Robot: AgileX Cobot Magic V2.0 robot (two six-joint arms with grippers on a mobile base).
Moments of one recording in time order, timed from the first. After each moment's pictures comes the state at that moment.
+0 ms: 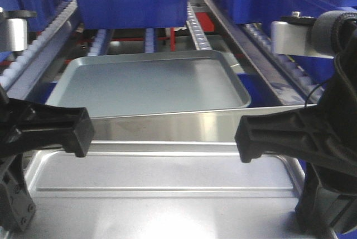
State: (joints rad) left arm -1.02 1.29 -0.72 0.20 0.82 -1.02; right arm 0.83 1.28 -0.66 -0.19 0.70 1.03
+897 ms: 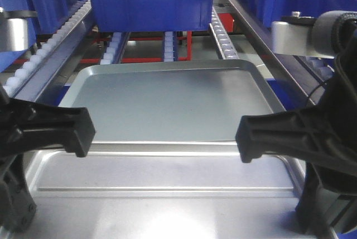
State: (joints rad) left arm -1.02 1.29 -0.72 0.20 0.82 -1.02; right arm 0.83 1.28 -0.66 -0.19 0.70 1.03
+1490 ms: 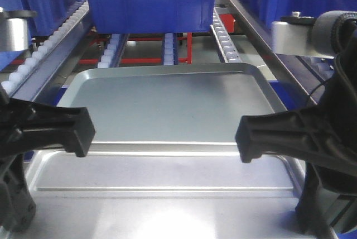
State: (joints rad) left arm -1.02 1.29 -0.72 0.20 0.82 -1.02; right arm 0.83 1.28 -0.66 -0.19 0.70 1.03
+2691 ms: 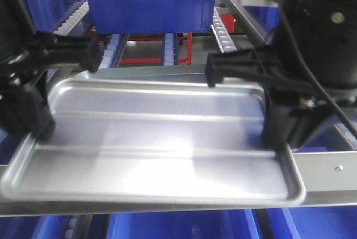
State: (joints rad) left arm -0.79 1.39 -0.93 0.20 0.82 -0.73; right arm 0.72 1.42 -0.90 -0.24 0.75 0.91
